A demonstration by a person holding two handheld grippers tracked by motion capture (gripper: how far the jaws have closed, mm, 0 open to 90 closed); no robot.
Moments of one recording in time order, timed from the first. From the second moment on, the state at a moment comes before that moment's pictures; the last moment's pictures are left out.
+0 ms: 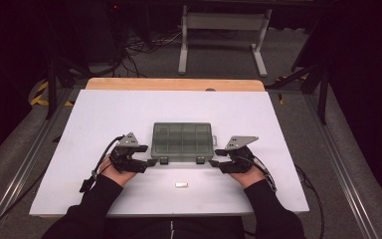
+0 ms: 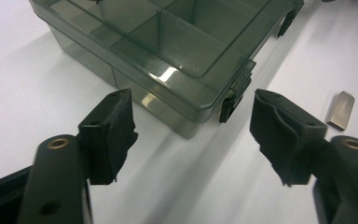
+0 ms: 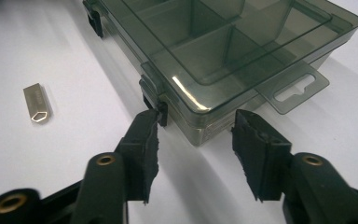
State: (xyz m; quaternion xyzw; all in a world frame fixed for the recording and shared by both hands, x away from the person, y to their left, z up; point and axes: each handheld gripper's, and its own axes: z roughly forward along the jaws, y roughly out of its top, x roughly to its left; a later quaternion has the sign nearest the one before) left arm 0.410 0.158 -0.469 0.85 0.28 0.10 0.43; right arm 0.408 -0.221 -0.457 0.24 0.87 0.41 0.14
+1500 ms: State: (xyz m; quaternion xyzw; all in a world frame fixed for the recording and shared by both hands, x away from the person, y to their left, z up) left arm 0.405 0.151 -0.473 0.87 0.26 0.12 0.39; right arm 0.408 -0.220 -0.461 0.24 0.87 0.40 0.16
